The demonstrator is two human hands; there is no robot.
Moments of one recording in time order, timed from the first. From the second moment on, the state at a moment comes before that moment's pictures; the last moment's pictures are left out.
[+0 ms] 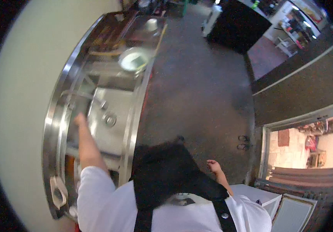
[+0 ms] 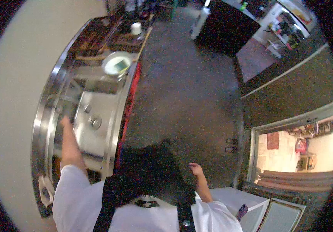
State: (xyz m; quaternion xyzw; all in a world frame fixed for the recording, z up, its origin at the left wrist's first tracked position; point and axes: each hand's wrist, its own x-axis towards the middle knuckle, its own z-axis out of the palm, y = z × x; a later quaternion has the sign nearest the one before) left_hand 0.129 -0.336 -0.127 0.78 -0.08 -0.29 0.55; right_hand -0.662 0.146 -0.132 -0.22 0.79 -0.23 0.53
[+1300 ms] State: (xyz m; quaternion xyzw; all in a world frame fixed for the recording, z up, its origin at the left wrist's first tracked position) left_hand -0.019 -0.372 -0.103 0.81 -0.38 0.12 0.42; right_hand -0.675 0.144 -0.118 -0.21 0.95 0.01 0.22
